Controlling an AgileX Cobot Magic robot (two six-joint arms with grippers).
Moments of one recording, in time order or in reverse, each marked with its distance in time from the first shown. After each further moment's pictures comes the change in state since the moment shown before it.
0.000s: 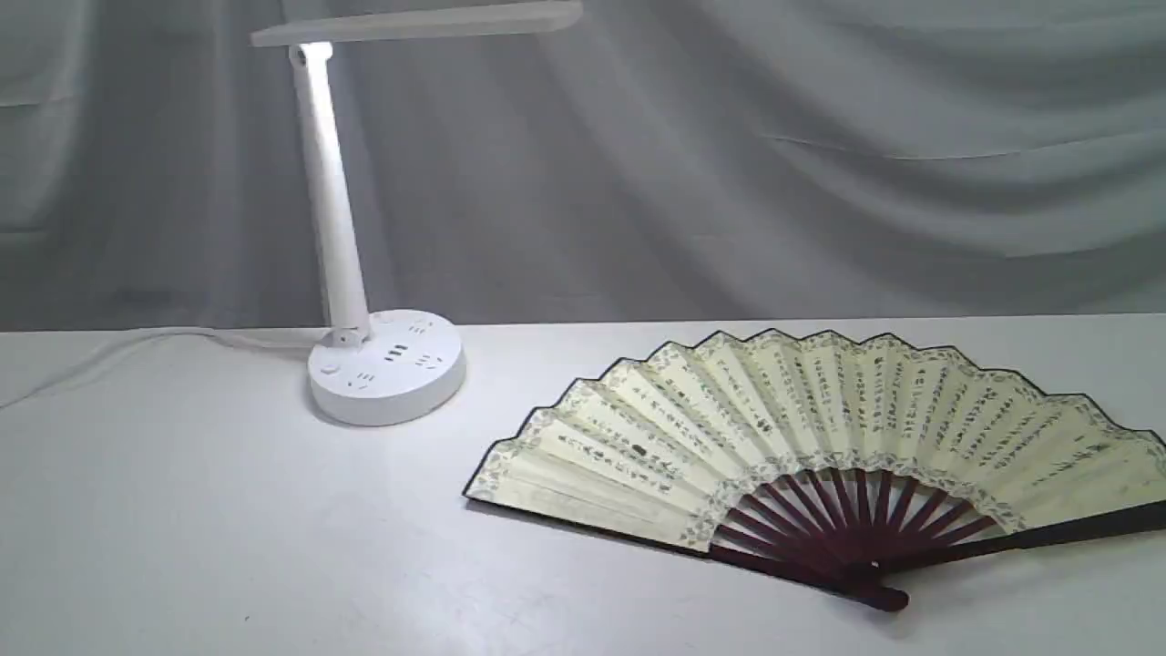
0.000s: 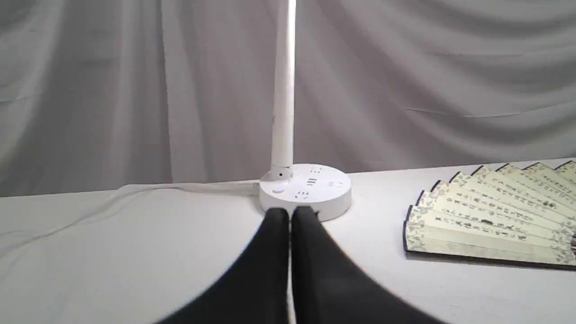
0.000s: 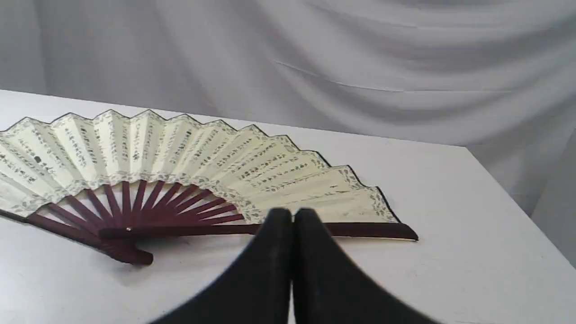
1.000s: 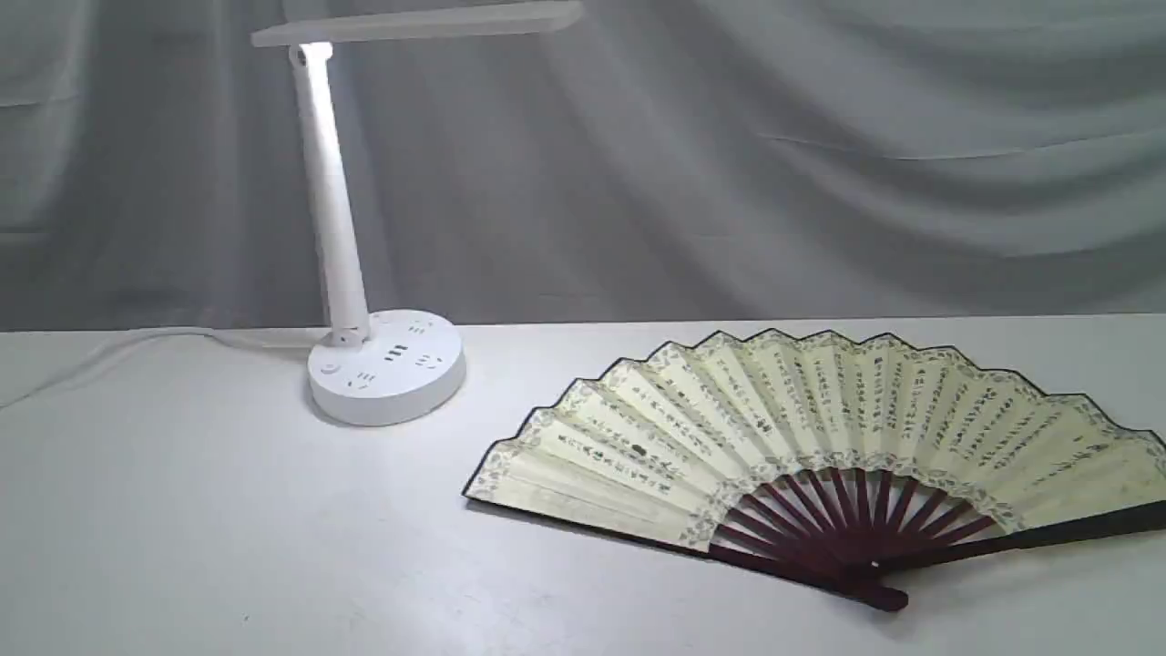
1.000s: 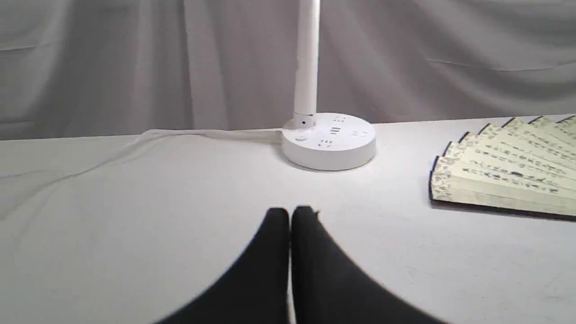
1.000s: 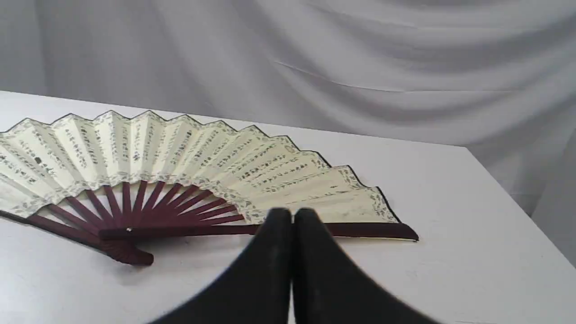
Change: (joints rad) left arm 0.058 0.000 0.000 0.000 0.111 0.000; right arm 0.000 0.000 0.000 0.000 -0.002 0.002
